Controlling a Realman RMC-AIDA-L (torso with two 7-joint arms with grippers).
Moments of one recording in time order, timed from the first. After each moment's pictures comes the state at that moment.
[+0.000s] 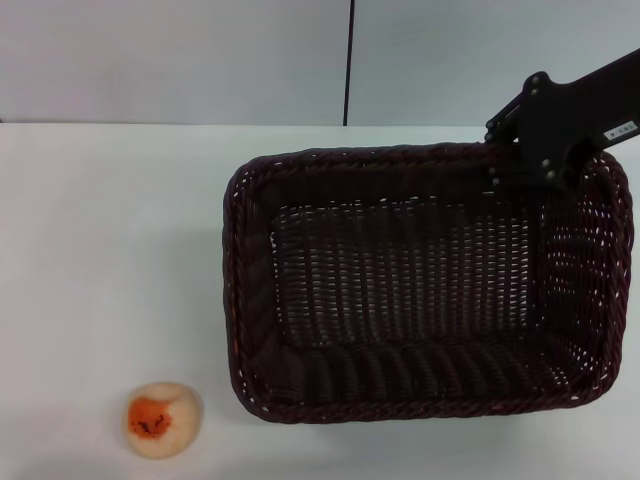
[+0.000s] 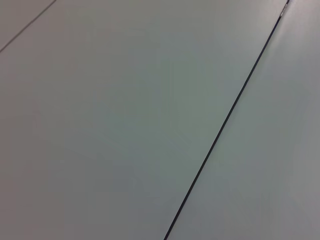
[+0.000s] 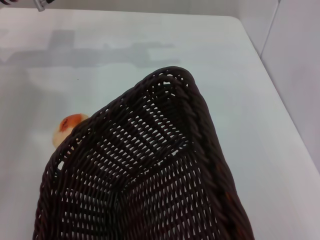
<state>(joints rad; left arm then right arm) -0.08 -2.07 -0.88 0.00 2.20 1.90 -0.86 0.80 1.99 -0.94 -1.10 -2.28 -1.78 1.61</state>
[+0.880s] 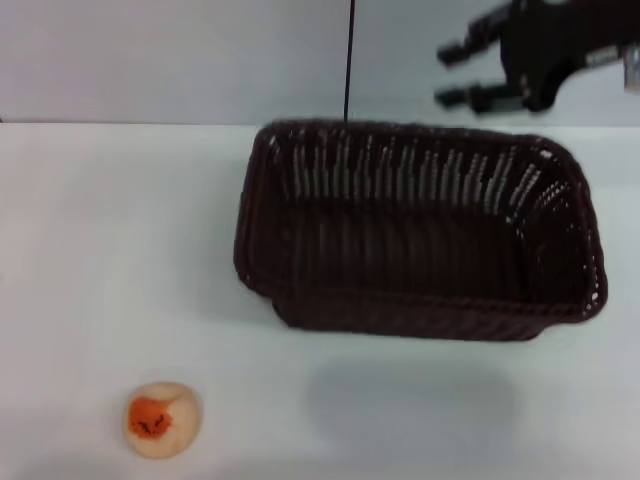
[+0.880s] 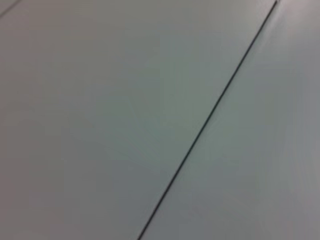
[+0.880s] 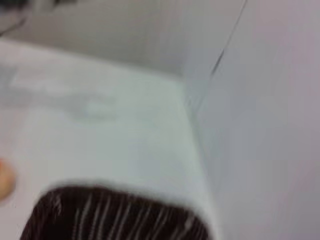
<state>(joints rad) -0.08 -2.07 -0.81 0.00 2.20 1.90 -0.87 0.82 1.99 -0.87 -1.13 -2.19 -1.64 1.50</state>
